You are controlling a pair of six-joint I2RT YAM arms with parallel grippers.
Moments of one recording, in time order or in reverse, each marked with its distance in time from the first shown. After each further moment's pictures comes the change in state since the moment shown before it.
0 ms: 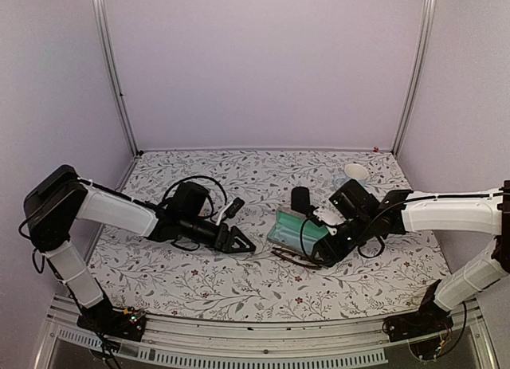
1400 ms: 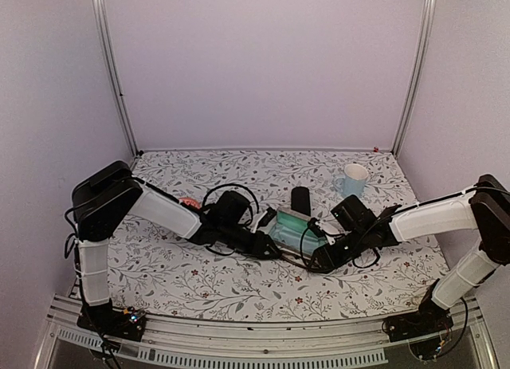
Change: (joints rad) left arm -0.149 0.356 0.307 -0.004 -0.169 -0.051; right arm -0.094 0.121 -0.175 0.302 -0.202 0.155
